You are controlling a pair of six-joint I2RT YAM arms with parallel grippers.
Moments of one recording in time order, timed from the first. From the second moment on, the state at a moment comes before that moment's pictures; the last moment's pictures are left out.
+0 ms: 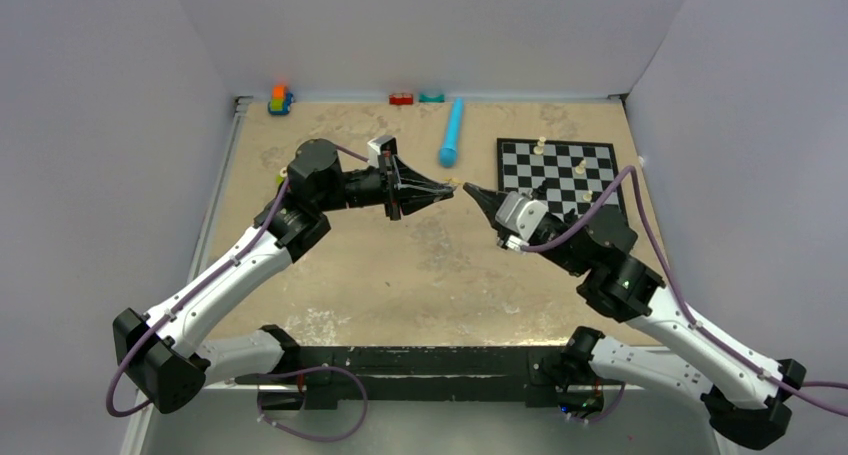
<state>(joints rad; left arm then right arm) -0.65 1.15 1.08 0.07 0.73 -2.02 0.90 0.76 0.93 0.01 -0.10 -0.57</state>
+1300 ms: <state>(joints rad) -0.65 1.15 1.08 0.09 0.73 -2.02 0.90 0.86 1.00 -0.01 -0.10 -0.56</state>
